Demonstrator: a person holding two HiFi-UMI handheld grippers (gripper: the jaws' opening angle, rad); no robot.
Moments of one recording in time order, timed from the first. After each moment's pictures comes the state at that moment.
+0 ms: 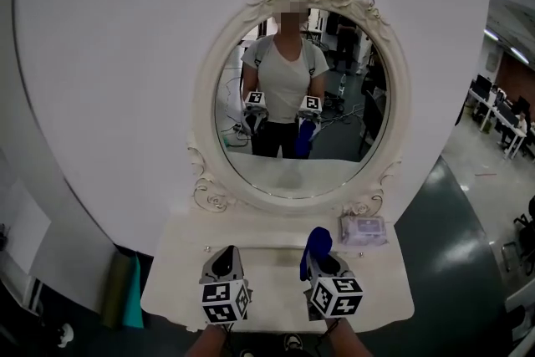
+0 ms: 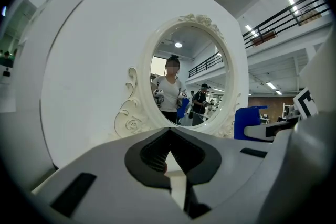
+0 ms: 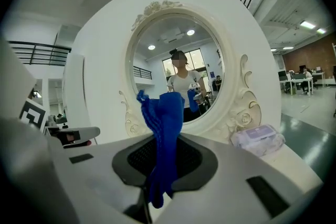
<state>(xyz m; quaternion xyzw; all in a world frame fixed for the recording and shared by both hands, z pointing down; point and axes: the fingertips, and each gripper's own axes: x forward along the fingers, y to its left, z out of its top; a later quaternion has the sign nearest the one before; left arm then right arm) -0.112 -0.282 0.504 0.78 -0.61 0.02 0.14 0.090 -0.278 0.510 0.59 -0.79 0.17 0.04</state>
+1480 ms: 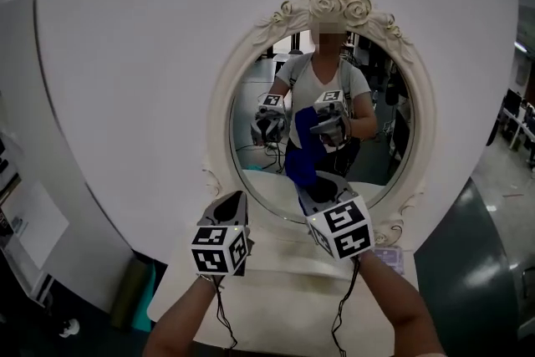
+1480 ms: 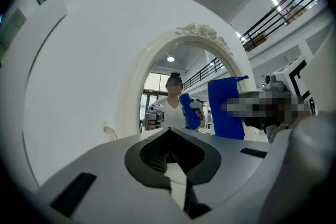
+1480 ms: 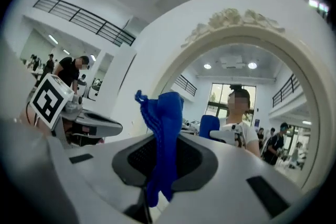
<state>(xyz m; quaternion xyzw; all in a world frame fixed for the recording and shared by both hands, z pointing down) -0.115 -0.407 0.353 0.79 -0.61 -0.01 0.04 0.009 -0.422 0.302 0.42 -0.89 -0.13 0.12</state>
